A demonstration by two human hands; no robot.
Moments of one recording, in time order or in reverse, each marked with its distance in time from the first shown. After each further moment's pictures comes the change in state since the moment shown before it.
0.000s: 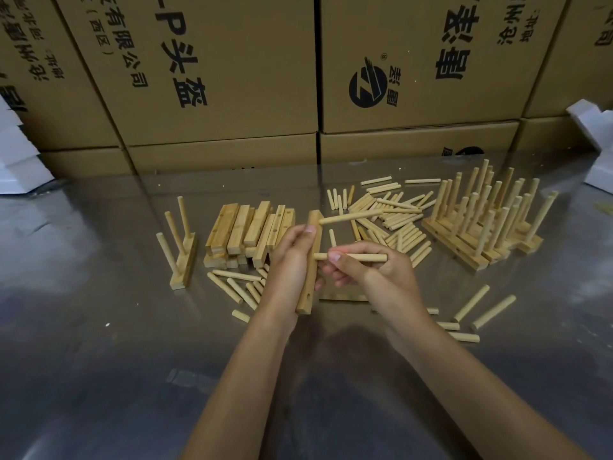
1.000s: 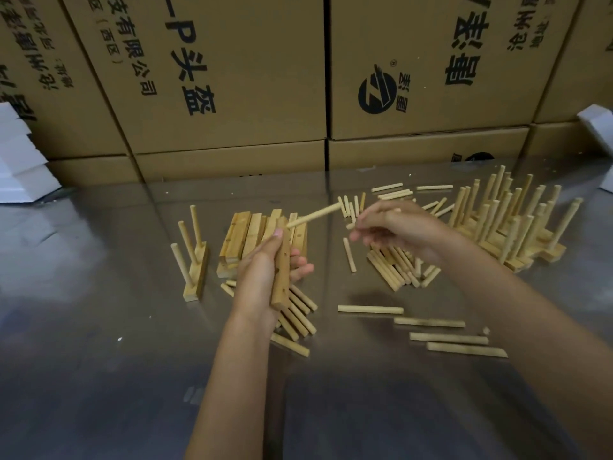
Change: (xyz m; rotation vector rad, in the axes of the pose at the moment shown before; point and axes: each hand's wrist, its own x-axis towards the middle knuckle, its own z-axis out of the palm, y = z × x) left_hand 0.019 0.014 -0.050 -0.311 0.156 -0.114; right_hand 0.115 -0.022 -0.028 -0.337 -0.257 0.201
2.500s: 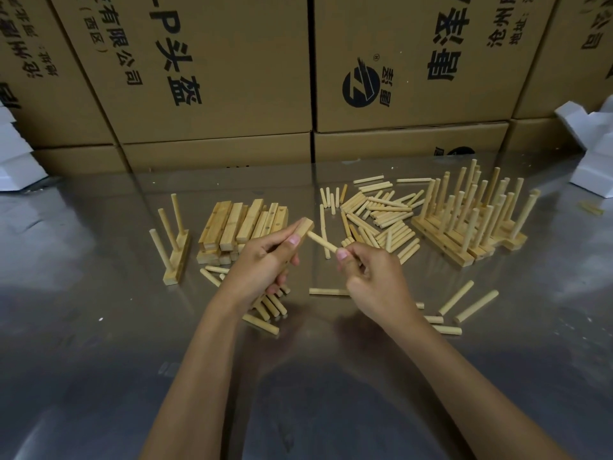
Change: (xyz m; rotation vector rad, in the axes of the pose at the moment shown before) left_hand -0.014 -0.008 0.002 0.682 -0.378 0.225; right_hand -0.080 0.055 0.047 -0.481 0.381 -0.347
